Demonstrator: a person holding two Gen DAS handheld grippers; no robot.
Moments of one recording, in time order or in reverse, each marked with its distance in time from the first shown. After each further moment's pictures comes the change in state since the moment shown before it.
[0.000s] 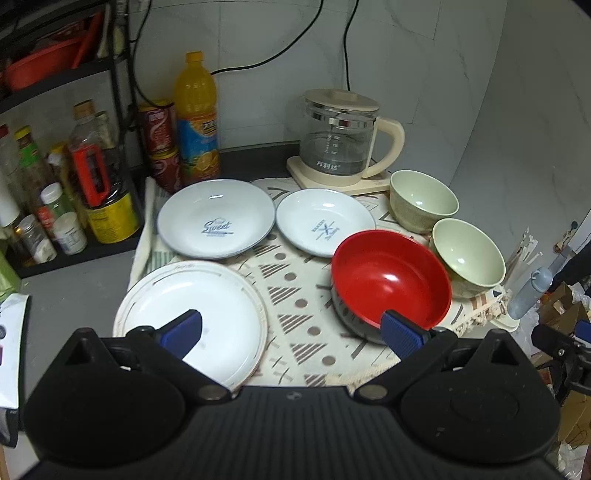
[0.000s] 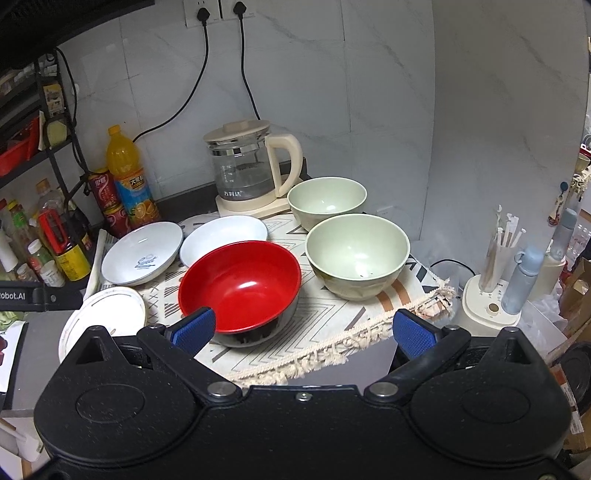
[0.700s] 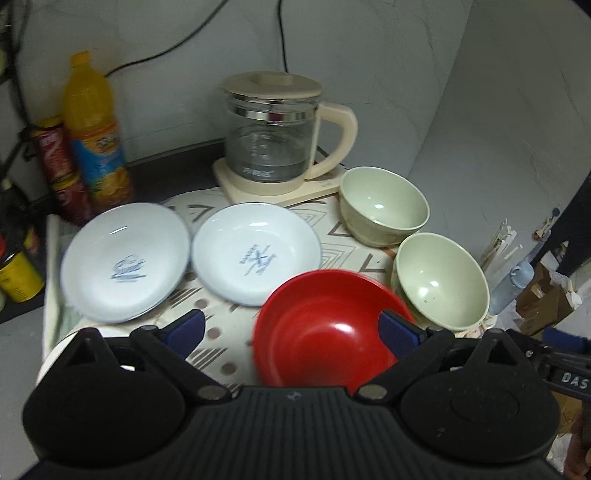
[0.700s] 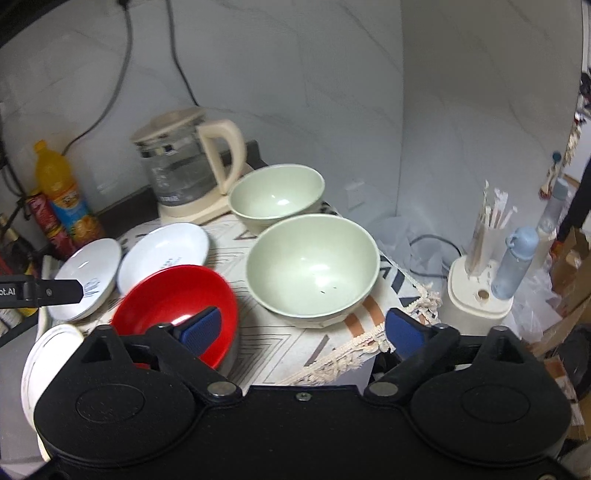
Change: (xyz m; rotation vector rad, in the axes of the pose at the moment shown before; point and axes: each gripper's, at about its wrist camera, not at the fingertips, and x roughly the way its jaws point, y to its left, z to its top) left arm 0.102 -0.060 0.074 0.086 0.084 -0.137; right arm 0.087 -0.050 0.044 0.110 0.107 -0.081
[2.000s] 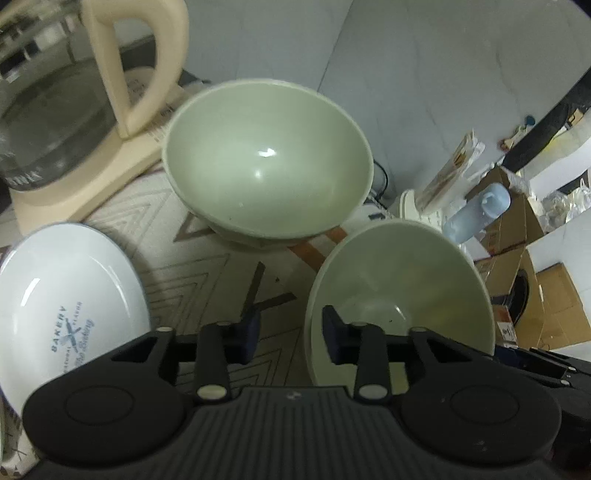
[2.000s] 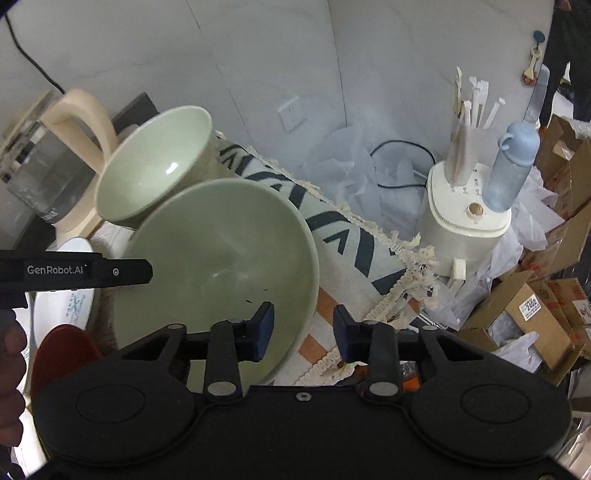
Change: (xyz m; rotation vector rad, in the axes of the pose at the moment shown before) left arm 0.211 -0.104 0.068 0.216 0.369 -0.226; right arm 0.140 -0.063 0.028 0.272 0.286 -0.096
